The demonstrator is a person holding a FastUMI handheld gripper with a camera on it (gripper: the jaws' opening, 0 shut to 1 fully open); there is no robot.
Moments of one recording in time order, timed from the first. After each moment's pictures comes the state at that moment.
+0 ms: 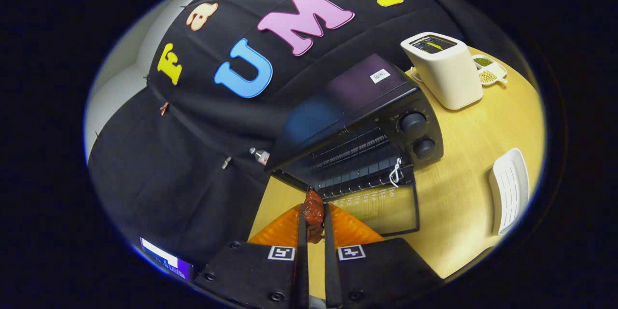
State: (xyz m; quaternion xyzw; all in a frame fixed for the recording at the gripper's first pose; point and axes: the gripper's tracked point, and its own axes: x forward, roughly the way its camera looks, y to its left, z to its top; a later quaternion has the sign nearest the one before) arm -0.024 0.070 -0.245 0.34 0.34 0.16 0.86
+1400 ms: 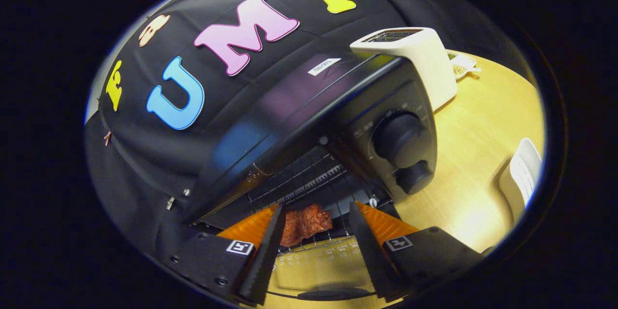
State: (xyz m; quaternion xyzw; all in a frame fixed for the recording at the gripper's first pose) arm 0.073 0.037 -0.340 0.31 0.31 -0.02 0.90
